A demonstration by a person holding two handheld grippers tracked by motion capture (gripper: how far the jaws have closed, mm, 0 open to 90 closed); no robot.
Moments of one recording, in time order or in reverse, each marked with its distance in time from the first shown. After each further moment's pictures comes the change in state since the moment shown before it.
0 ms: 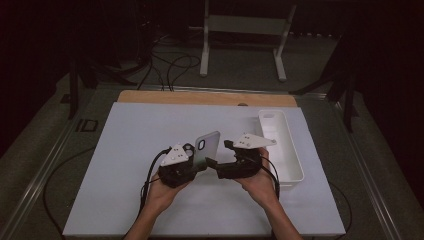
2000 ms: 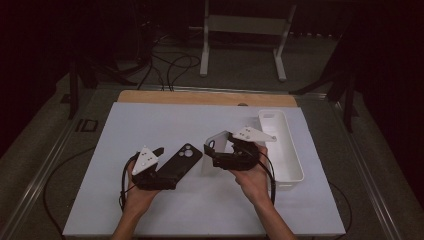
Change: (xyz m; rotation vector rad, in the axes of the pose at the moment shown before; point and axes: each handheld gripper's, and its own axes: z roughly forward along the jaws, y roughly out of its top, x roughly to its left) left arm 0.032 -0.039 -0.056 -0.088 0.293 -0.052; right arm 0.003 0.014 0.004 -0.074 -0.107 0.075
